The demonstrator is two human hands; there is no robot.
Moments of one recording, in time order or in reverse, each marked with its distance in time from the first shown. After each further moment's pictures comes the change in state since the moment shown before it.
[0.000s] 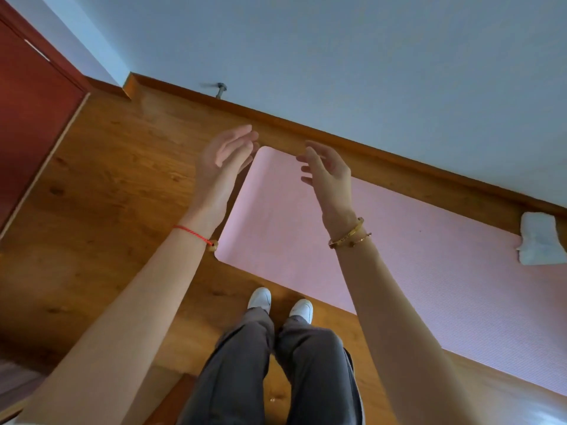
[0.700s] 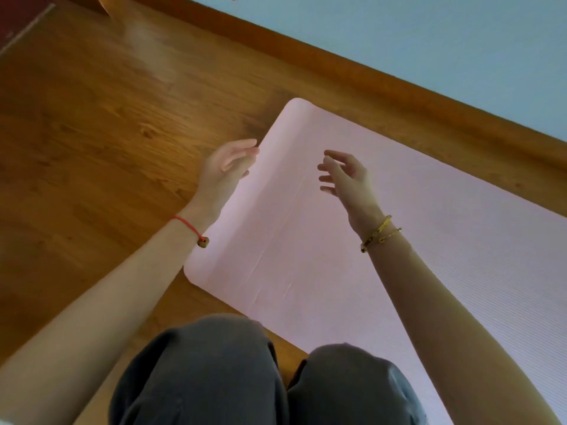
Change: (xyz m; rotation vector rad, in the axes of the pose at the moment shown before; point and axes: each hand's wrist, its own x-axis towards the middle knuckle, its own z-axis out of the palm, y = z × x) left_hand 0.165 -0.478 -0.063 0.213 0.068 -0.072; right_hand 0.237 0.435 0.110 -0.095 -0.236 0.007
